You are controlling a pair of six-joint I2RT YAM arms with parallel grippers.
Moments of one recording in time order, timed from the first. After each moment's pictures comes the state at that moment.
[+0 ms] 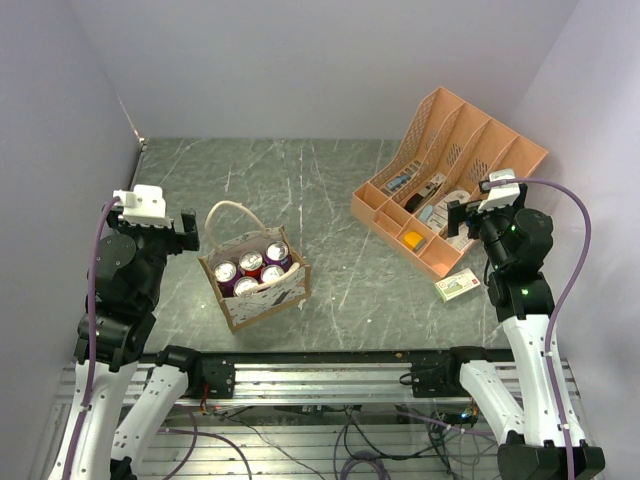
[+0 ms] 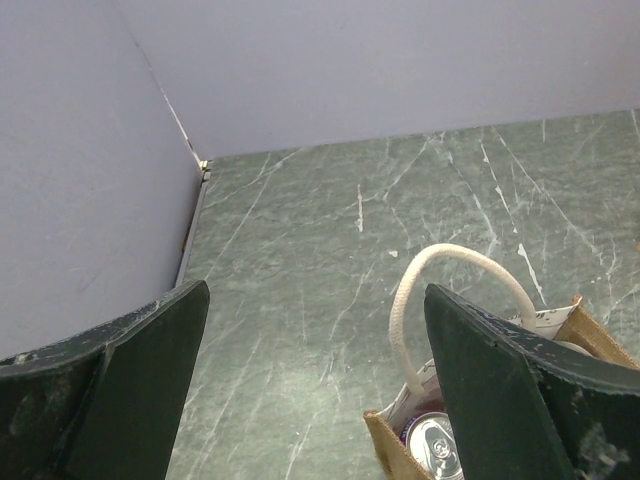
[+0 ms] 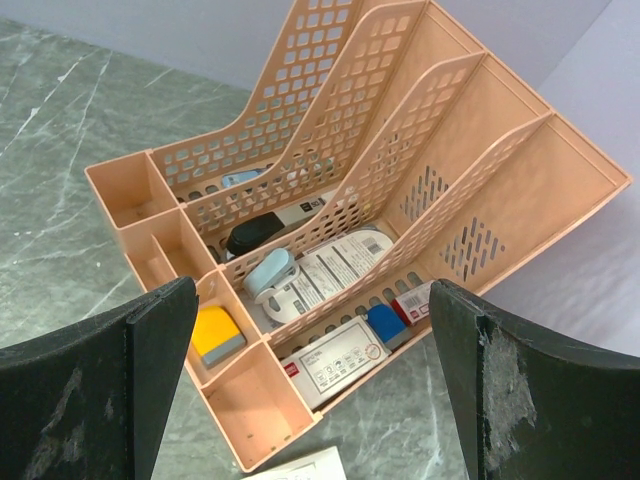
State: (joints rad) left arm -0.22 0.55 0.97 -0.45 -0.23 0.13; right arm 0.00 0.73 0.84 -0.22 -0.10 -0.29
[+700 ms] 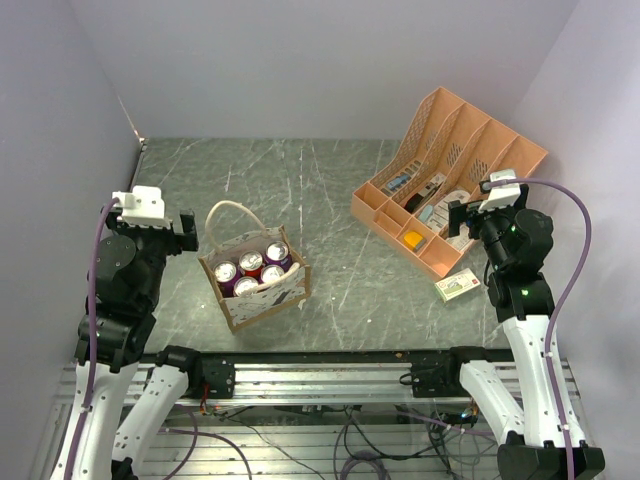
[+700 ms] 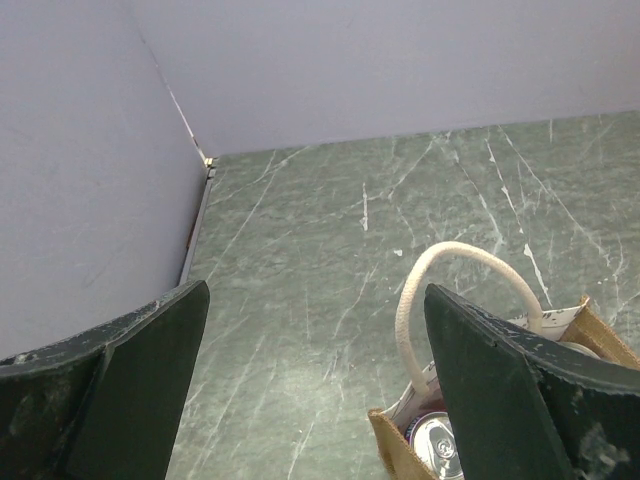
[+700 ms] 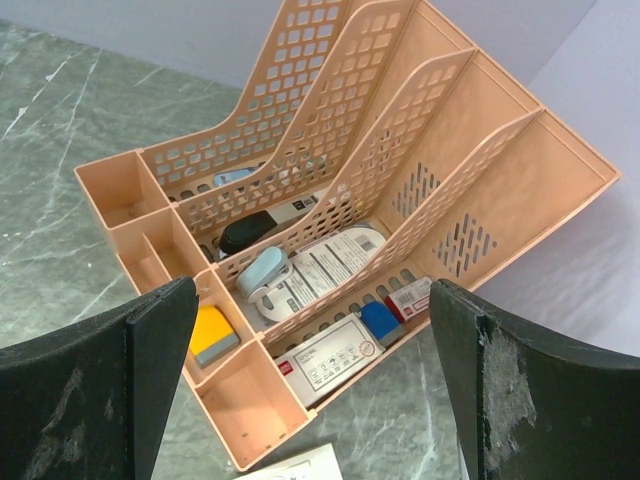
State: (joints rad) left arm -0.21 0.54 0.96 -0.45 -0.24 0.13; right arm 0.00 0.73 0.84 -0.22 -0.08 -0.29
